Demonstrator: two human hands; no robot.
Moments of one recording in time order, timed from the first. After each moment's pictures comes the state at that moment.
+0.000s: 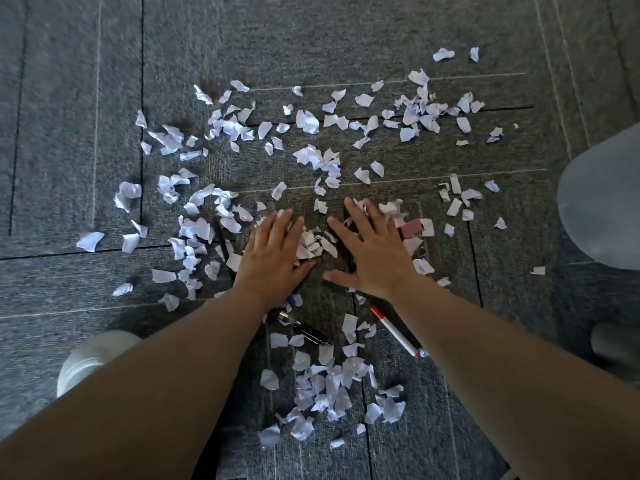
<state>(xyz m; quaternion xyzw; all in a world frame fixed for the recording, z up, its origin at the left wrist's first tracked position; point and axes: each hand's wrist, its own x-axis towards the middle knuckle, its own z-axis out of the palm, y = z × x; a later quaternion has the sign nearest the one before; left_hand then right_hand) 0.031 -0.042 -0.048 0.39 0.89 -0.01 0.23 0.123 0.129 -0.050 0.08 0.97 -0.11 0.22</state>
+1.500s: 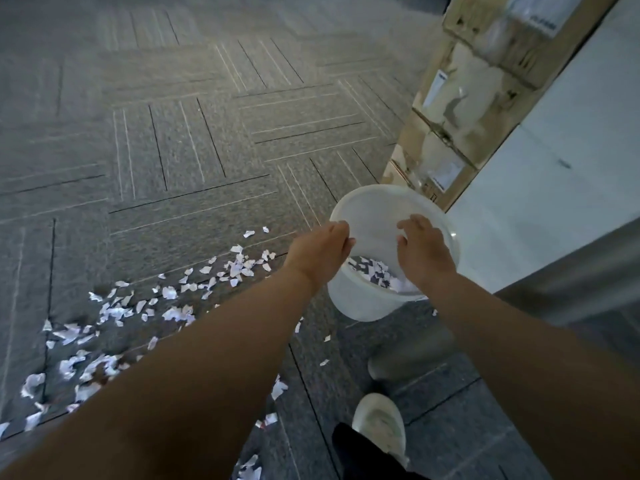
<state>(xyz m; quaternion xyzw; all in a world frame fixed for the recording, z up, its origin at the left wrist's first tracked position) 0.171 0.272 0.275 0.60 0.78 0.18 0.09 0.314 0.383 0.269 0.49 0.86 -0.13 -0.06</state>
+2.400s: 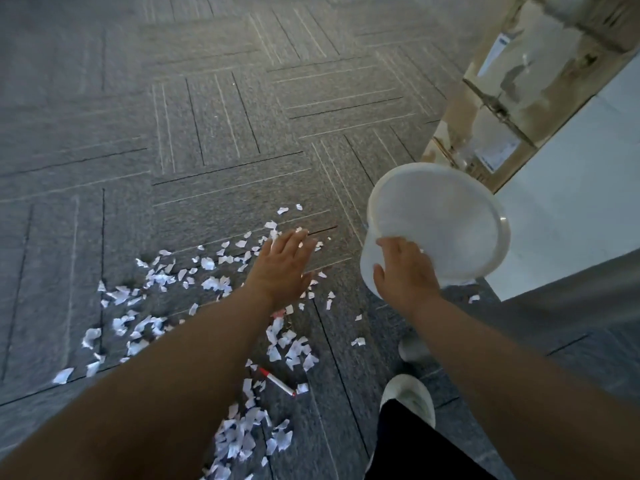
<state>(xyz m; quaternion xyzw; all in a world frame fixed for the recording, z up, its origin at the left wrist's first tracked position) 0.112 0.166 0.216 0.57 0.81 -0.02 0.13 0.282 0.294 0.240 0.35 0.93 -0.11 0.00</state>
